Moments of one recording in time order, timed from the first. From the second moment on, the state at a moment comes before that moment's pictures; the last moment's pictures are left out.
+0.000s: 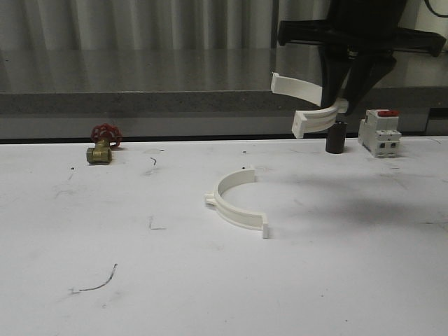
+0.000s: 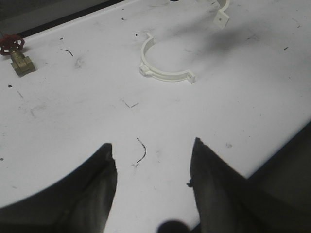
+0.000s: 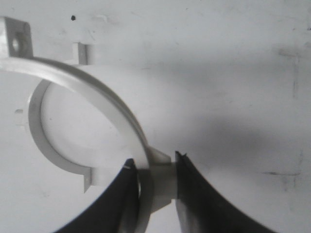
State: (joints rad) left arm -0.57 0.56 -0.67 -0.11 0.77 0.10; right arm 0.35 1.81 -1.55 -0.01 1.04 0.41
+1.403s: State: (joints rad) left arm -0.57 0.56 -0.67 -0.11 0.77 0.10; right arm 0.38 2.09 -1.56 -0.02 0.92 0.47
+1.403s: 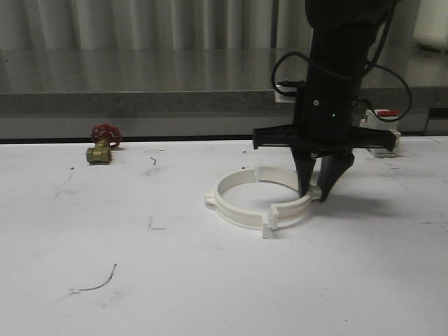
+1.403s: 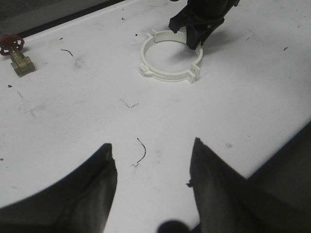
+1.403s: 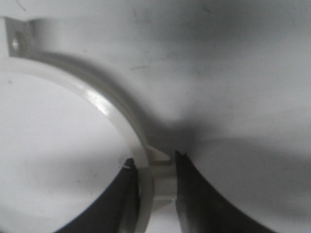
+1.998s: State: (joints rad) left arm -0.57 0.56 -0.67 -0.11 0.77 0.10; right arm 0.39 2.10 -1.56 -0.01 0.92 0.47
